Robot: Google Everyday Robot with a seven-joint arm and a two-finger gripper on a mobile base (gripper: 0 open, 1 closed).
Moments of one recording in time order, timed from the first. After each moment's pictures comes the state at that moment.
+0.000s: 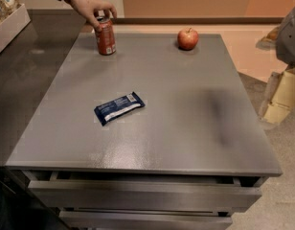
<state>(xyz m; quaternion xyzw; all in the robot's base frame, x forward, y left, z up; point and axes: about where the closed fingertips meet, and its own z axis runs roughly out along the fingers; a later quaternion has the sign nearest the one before) 0.438 -0.217 0.976 -0.60 0.78 -0.03 0.16</state>
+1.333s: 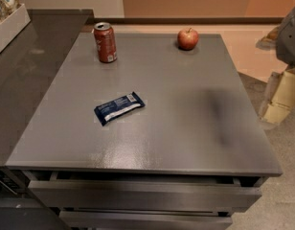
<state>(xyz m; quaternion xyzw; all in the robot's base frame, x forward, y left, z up) 0.438 -0.217 0.976 -0.60 0.78 -0.03 0.16</state>
